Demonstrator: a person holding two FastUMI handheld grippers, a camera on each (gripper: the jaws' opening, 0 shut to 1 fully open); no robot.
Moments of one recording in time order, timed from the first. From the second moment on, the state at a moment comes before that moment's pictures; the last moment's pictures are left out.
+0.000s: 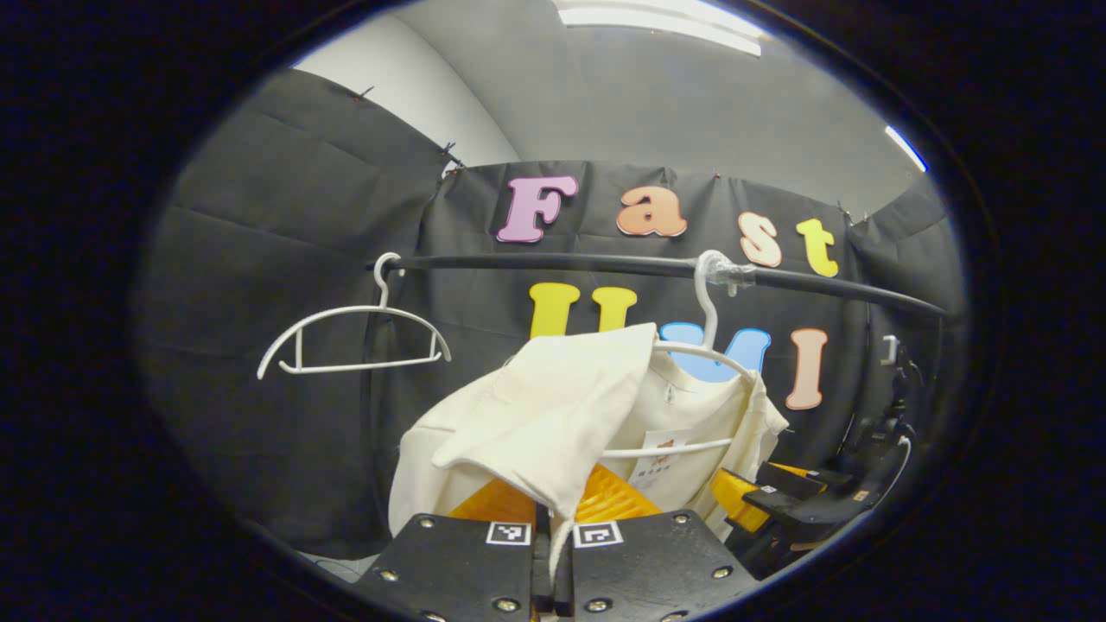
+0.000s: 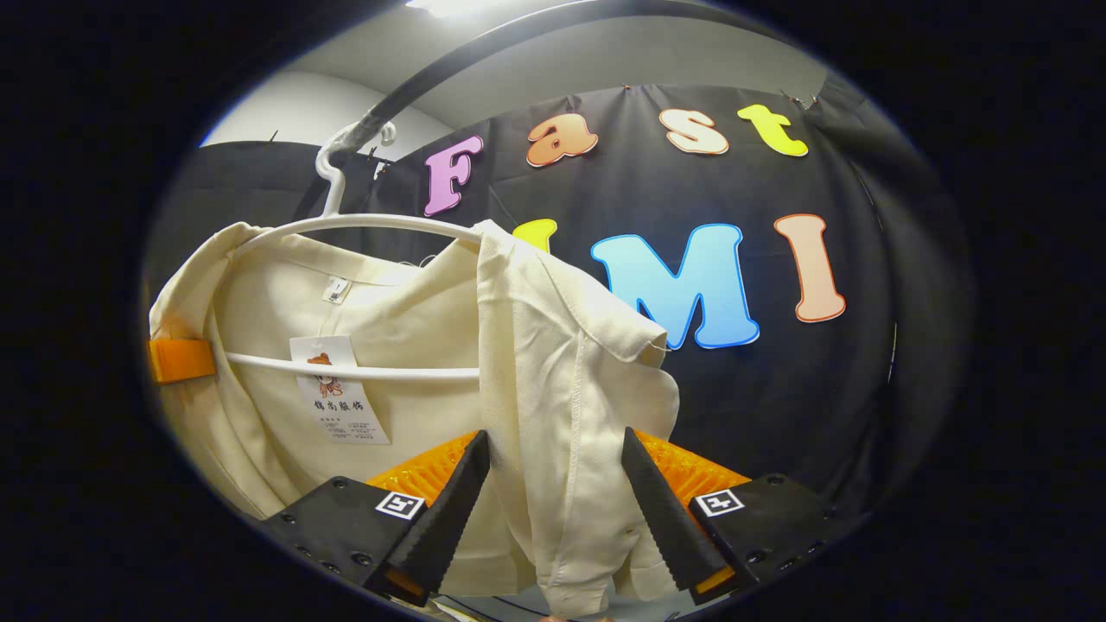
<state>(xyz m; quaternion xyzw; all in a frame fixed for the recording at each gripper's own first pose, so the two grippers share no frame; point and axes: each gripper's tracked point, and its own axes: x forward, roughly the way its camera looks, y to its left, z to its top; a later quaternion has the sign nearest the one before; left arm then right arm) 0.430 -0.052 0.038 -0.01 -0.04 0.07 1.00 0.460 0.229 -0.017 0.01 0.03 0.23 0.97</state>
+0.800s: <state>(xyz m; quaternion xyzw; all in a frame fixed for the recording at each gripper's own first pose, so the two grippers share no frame) 0.409 -0.046 0.034 -0.01 -0.04 0.09 0.99 0.505 0.214 -0.012 0.01 0.01 0.19 0.98</state>
